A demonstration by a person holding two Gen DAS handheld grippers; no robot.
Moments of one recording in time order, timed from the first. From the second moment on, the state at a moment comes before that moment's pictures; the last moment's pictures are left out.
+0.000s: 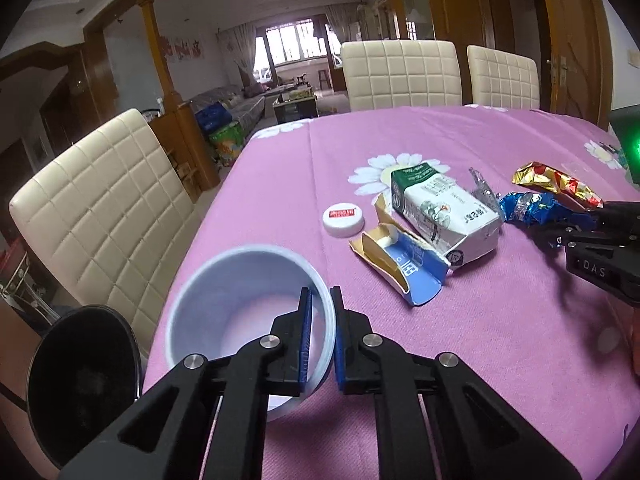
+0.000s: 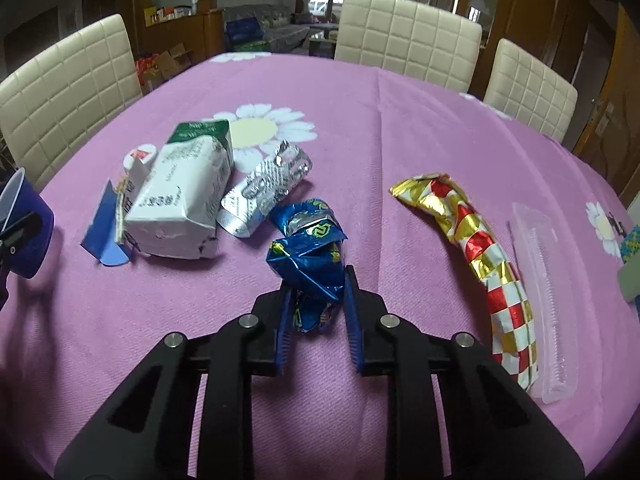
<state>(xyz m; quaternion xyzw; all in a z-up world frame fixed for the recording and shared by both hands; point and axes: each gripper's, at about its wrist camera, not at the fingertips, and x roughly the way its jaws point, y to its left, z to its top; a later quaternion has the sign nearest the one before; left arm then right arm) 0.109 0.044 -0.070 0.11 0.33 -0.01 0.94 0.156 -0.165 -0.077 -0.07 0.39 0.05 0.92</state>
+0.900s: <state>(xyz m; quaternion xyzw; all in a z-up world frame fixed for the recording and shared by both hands) 0.082 0.062 -0.037 0.07 0.28 -0.01 0.96 0.114 -0.158 -0.028 -0.08 0.30 0.02 0.95</state>
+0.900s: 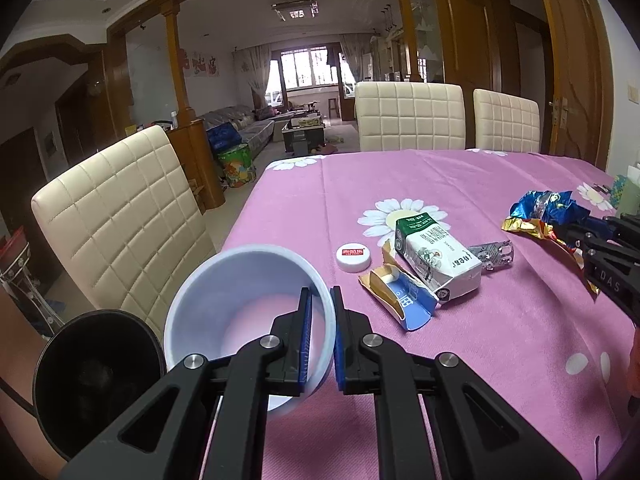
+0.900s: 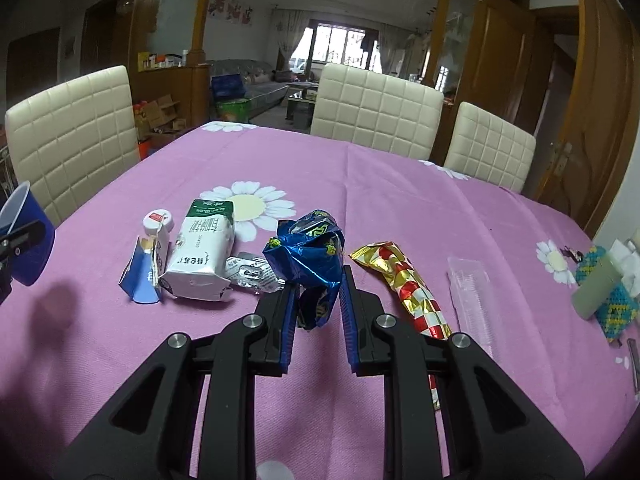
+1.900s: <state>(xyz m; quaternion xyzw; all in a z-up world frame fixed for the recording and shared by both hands) 0.039 0.186 -0.025 0.03 0.24 0.15 0.96 0.091 0.012 -0.017 -0.19 0.26 0.18 0.93</state>
